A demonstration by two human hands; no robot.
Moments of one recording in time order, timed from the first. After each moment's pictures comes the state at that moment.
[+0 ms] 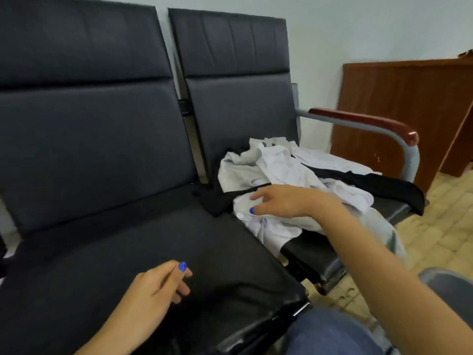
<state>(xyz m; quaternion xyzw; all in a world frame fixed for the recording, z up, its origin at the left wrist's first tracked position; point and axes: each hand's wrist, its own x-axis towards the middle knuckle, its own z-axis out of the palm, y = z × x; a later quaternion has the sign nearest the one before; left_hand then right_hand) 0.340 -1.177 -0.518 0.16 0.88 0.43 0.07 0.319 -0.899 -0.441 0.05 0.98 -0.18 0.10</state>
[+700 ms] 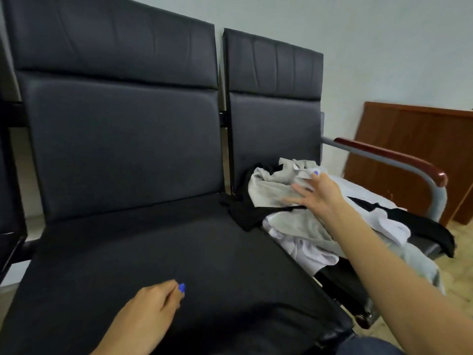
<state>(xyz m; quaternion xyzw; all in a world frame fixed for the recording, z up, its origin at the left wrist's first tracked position) 0.295 -1.249 -0.562 0.12 0.93 0.33 0.06 0.240 -0.920 -0.452 0.16 0.51 -0.81 -0.24</state>
